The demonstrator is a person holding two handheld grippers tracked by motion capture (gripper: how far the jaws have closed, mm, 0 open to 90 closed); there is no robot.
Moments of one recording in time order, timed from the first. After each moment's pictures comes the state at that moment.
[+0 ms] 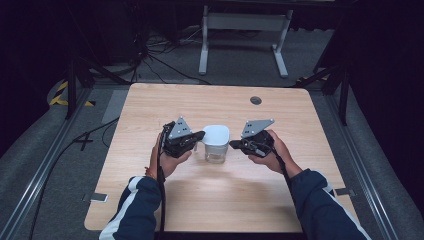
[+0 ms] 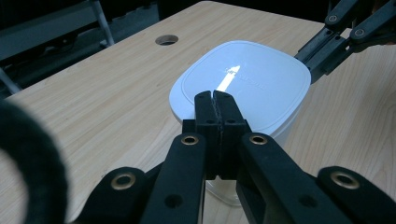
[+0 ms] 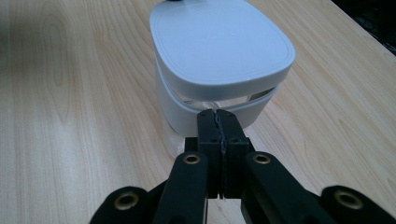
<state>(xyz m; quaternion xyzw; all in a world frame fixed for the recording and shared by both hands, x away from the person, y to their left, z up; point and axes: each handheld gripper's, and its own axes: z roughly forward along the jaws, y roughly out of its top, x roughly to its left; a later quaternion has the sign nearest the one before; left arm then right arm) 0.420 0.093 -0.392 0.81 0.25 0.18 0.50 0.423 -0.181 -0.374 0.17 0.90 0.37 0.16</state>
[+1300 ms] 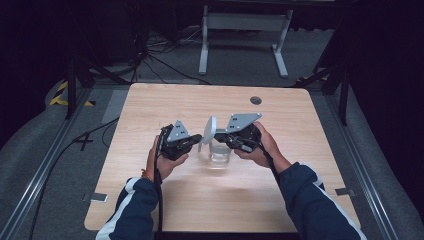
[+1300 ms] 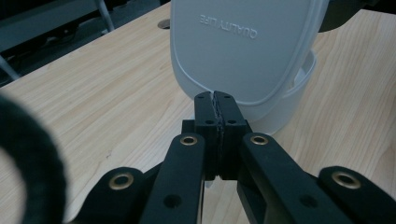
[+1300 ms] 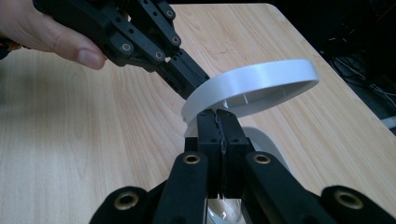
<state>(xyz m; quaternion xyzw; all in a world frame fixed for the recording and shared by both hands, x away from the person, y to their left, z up) 0.417 0.104 -0.401 0.82 0.25 0.18 0.48 0.414 -0.134 -0.336 0.13 0.89 0.39 0.19</state>
